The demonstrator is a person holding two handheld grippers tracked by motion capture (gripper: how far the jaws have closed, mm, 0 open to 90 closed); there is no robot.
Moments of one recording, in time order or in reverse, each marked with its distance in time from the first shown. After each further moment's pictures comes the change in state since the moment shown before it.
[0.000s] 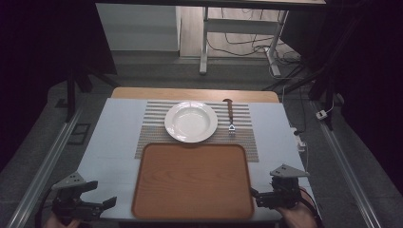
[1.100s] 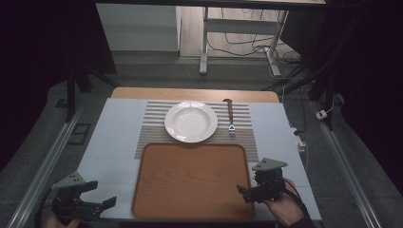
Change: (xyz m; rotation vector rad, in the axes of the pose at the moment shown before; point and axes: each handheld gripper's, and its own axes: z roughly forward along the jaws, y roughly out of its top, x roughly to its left) left arm 0.001 0.000 0.000 -0.002 -0.005 -0.007; right arm 0.015 0.024 0.031 0.067 0.062 -0.136
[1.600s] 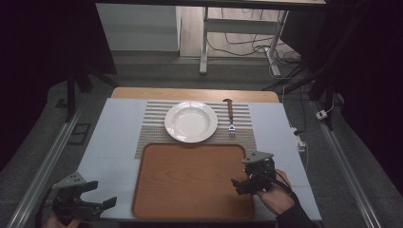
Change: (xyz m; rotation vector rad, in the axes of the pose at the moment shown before) left arm 0.000 0.000 0.001 0.008 0.001 0.005; right arm 0.000 0.021 0.024 0.061 -0.036 -0.064
